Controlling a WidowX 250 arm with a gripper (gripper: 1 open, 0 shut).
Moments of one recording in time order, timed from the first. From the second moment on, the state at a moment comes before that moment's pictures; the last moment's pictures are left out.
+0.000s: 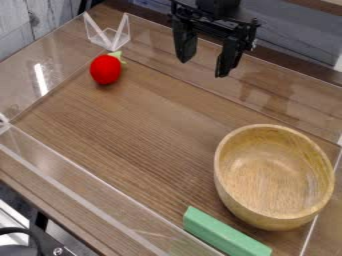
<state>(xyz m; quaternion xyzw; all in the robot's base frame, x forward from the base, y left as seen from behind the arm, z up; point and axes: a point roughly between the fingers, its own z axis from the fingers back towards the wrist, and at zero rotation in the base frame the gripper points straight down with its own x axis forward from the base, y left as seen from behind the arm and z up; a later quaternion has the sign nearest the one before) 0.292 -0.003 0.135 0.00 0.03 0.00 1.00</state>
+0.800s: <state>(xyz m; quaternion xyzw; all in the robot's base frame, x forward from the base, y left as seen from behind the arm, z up) 0.291 0.134 0.098 0.01 0.05 -0.02 1.00</state>
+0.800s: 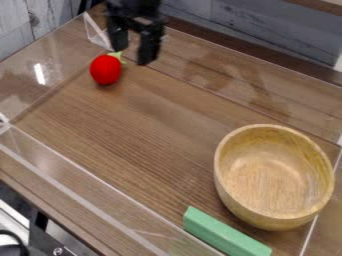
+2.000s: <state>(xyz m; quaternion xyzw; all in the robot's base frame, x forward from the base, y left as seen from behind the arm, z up) 0.328 0.185 0.063 0.01 0.05 0.00 1.00</state>
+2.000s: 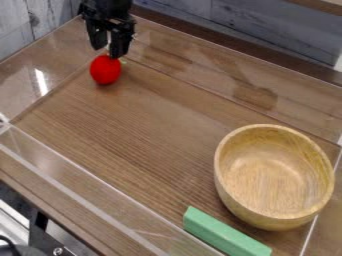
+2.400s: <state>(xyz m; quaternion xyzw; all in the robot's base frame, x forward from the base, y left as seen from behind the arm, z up) 0.332 0.190 0.056 0.01 0.06 0.05 1.00</state>
